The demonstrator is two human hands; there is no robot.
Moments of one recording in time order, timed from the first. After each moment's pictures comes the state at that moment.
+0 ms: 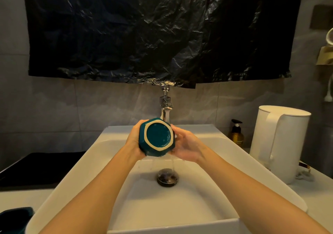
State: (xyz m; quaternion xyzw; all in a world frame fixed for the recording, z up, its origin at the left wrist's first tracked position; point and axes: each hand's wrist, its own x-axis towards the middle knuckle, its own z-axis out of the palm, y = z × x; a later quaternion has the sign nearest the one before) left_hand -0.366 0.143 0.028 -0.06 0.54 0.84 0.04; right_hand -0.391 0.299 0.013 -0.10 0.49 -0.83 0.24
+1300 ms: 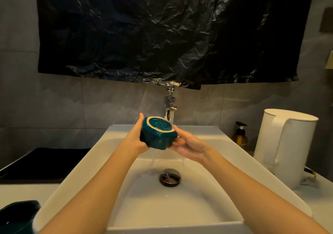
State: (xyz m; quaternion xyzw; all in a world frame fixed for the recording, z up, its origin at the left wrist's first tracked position) left_hand -0.365 0.135 0.043 -0.10 0.45 0.89 0.06; right_hand -0.383 0.299 0.022 -0.15 0.46 -0.84 0.26
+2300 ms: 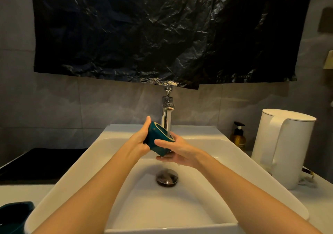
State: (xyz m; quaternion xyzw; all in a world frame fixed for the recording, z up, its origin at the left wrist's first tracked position) left_hand -0.376 0.149 0.036 -0.14 0.48 0.87 0.04; right_hand -0.383 0.287 0.008 -0.16 0.65 -0.71 0.21
